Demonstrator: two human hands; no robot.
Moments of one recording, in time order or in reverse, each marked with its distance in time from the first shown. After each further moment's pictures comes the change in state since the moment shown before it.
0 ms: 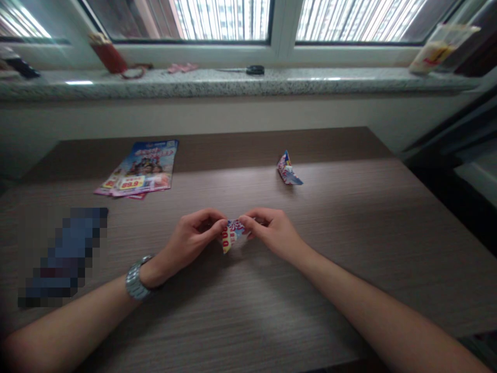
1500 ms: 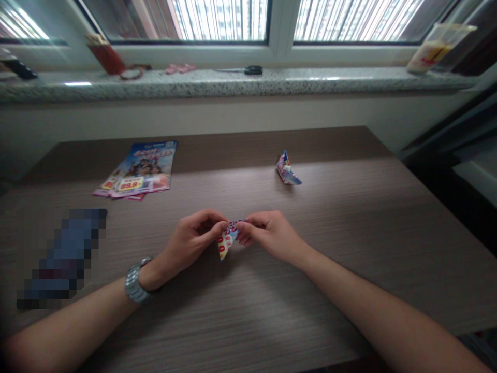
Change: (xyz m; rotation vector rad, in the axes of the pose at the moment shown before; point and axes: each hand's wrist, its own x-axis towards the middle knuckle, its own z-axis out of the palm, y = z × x) left_hand -0.001 0.004 0.002 0.007 0.001 0.024; right_hand -0.002 -0.002 0.000 0.044 -0.127 0.032
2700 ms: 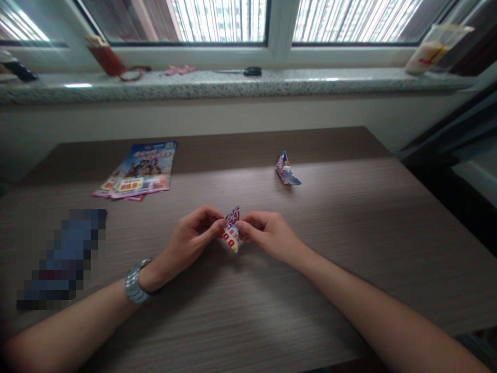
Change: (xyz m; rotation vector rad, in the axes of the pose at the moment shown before) left_hand -0.001 -0.005 0.002 -0.033 0.045 0.000; right_hand 0.000 0.008 0.001 -0.056 0.002 -0.061
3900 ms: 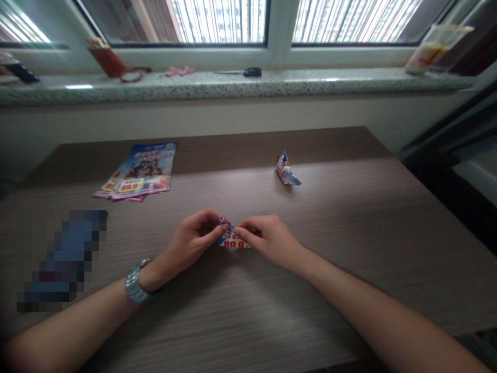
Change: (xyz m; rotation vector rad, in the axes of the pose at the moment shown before) left_hand 0.001 -0.001 0.000 -0.011 -0.042 -0.021; right_hand -0.004 -0.010 -0.001 -0.411 -0.013 -0.128
